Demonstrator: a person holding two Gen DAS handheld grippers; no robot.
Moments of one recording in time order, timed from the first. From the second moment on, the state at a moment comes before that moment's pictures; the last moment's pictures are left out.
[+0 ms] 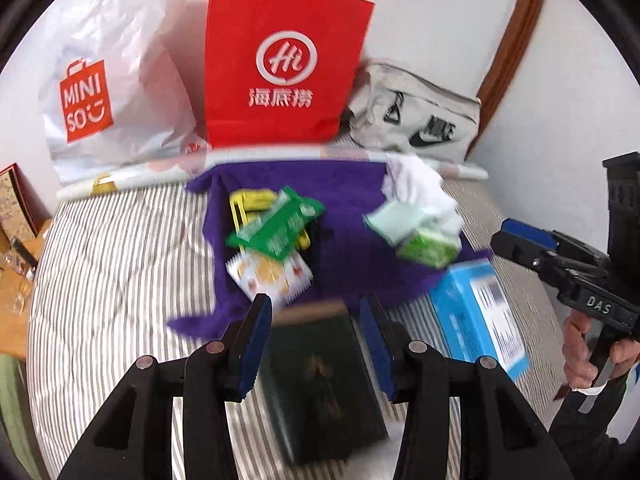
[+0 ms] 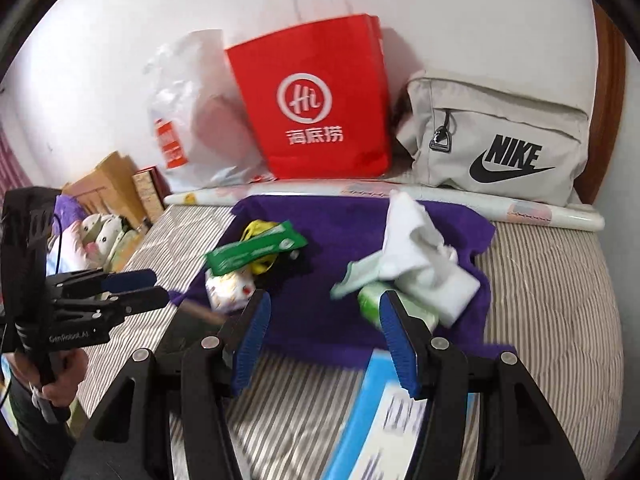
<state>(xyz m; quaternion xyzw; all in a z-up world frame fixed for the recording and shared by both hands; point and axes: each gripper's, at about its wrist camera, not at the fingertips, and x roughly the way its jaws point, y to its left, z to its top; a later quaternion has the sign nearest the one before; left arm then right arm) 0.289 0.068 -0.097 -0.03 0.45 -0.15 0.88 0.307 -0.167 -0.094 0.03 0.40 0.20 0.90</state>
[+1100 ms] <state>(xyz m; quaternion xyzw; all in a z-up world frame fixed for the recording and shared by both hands) 0.164 0.001 -0.210 0.09 0.50 -0.23 0.83 0.155 -0.202 -0.146 0.11 0.42 0.26 0.86</state>
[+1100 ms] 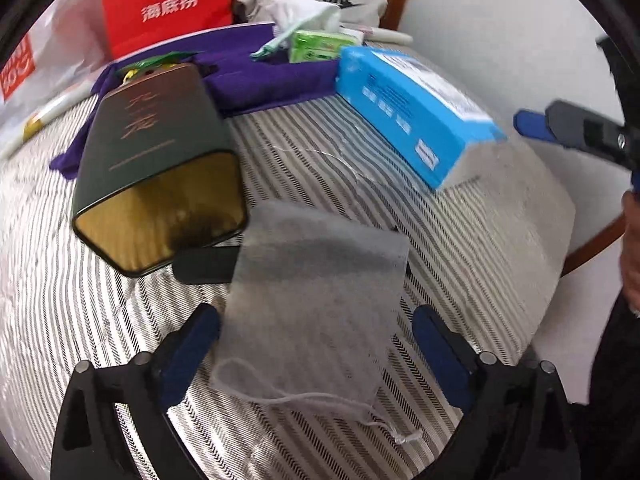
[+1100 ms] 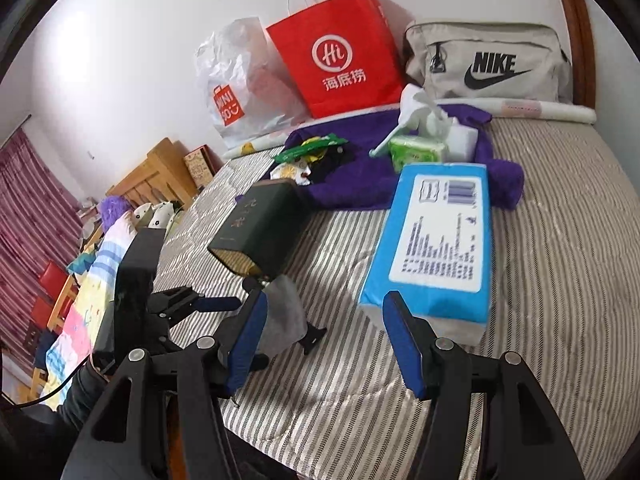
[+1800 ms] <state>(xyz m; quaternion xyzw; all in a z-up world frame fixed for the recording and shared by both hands) 0.143 0.018 -0.202 0.08 0.46 -0.16 0.87 0.136 -0.187 -0.151 0.09 0.43 0.27 0.86</state>
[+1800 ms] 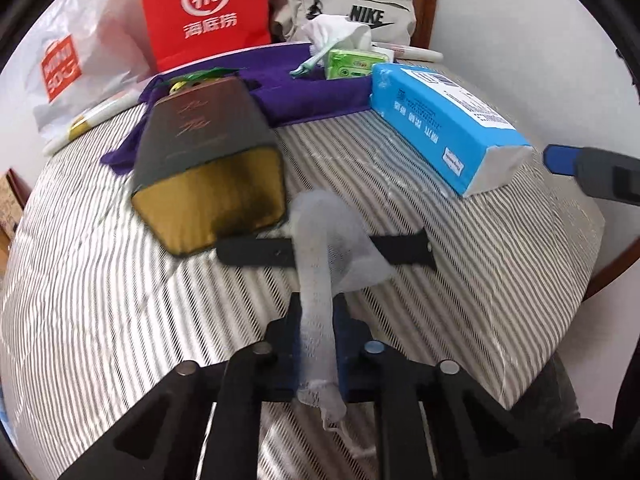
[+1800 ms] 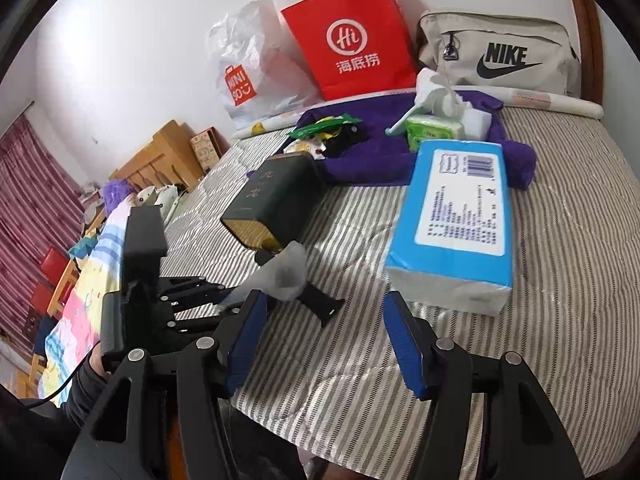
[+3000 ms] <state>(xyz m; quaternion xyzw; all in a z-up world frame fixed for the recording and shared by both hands) 0.145 0.129 -0.209 -0.08 0.47 -0.12 0.87 0.159 -0.083 -0.219 -0.12 0.45 0.30 0.83</state>
